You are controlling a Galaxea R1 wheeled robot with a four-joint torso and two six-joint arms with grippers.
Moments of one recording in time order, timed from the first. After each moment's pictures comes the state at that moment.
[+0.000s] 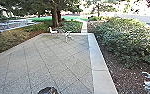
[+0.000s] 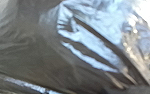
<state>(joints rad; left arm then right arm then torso) 0.79 2.60 -2.59 -0.66 0.44 0.21 -1.61 2.75 -2.19 -0.44 0.05 0.43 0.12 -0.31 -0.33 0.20</state>
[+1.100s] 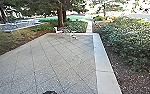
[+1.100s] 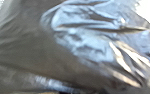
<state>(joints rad) 0.85 2.64 -2.62 -0.66 0.45 0.22 -1.61 2.77 -2.23 -0.44 0.03 0.43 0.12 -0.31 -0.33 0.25</state>
